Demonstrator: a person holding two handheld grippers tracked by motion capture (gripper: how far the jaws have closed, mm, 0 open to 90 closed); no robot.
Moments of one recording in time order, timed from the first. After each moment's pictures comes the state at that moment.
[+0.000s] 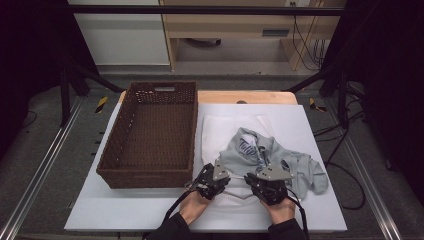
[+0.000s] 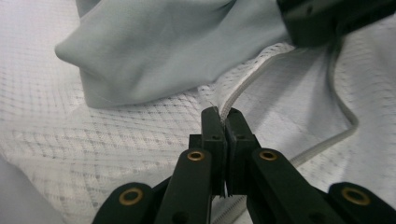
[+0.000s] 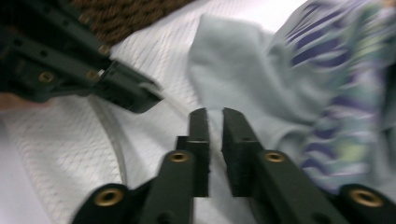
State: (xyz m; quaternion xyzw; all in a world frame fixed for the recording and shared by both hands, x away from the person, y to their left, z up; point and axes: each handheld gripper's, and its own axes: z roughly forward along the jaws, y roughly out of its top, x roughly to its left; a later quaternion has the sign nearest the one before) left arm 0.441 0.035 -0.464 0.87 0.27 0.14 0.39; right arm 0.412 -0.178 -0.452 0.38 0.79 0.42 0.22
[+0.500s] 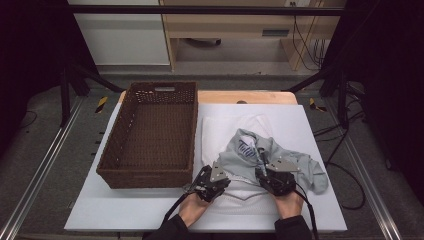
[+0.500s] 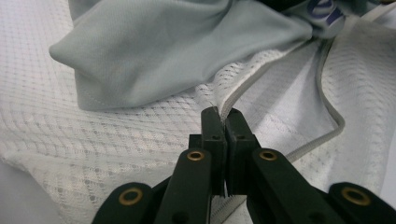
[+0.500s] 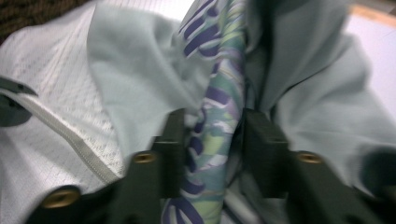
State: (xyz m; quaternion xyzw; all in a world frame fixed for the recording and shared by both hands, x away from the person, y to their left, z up) left arm 0.437 0.036 -0.463 0.86 0.28 0.13 0.40; right arm 0.433 -0.198 -0.458 0.44 0.78 0.36 0.27
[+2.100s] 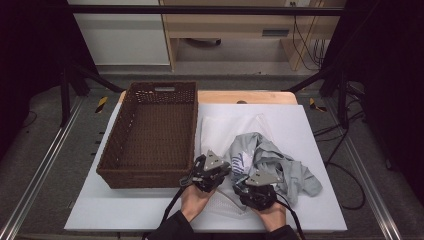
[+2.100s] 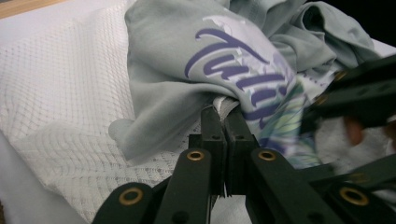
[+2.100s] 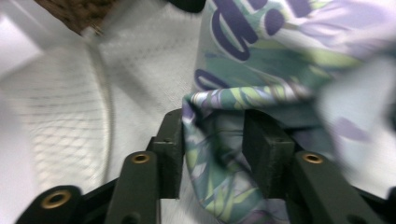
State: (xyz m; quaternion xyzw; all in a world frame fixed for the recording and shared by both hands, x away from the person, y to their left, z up) left arm 0.445 0.043 -0.436 0.82 0.31 0.14 0.45; right arm 0.406 -0.156 -0.474 0.36 0.82 0.41 0.19
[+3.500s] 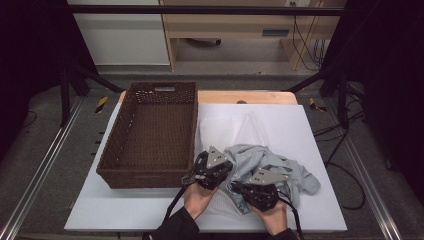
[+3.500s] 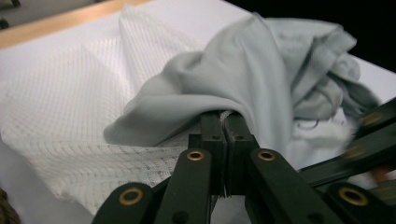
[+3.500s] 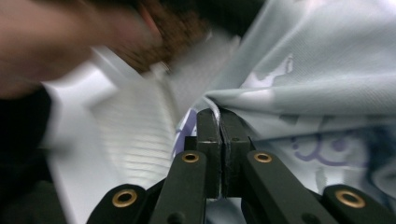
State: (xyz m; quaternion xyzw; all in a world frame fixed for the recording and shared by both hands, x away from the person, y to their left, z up) left arm 0.440 0.034 -0.405 0.81 0.32 0.16 0.47; right arm 0.402 -0.153 -0.450 0.33 0.81 0.47 0.13
